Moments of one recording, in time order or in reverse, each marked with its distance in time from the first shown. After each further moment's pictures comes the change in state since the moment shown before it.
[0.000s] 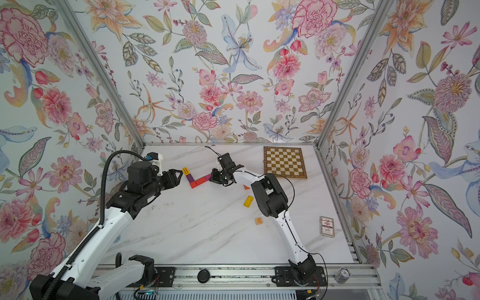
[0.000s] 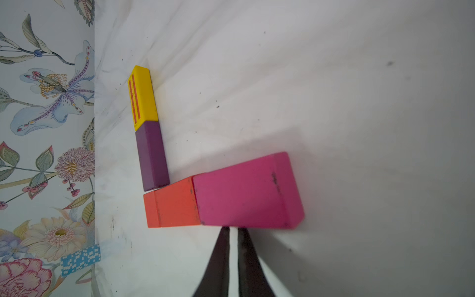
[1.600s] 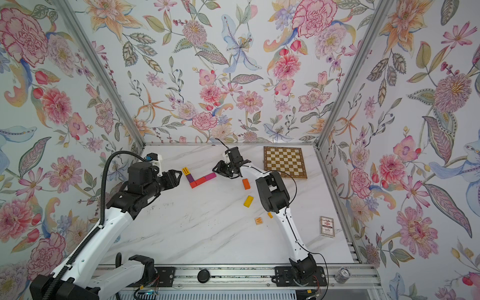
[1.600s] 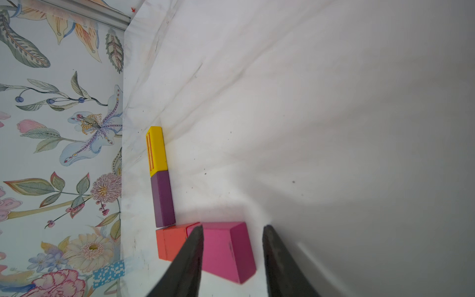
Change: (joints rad) left arm 0.000 -0.001 -0.006 -0.006 -0.022 0.000; right arm -0.103 0.086 0.123 0.039 -0.106 0.041
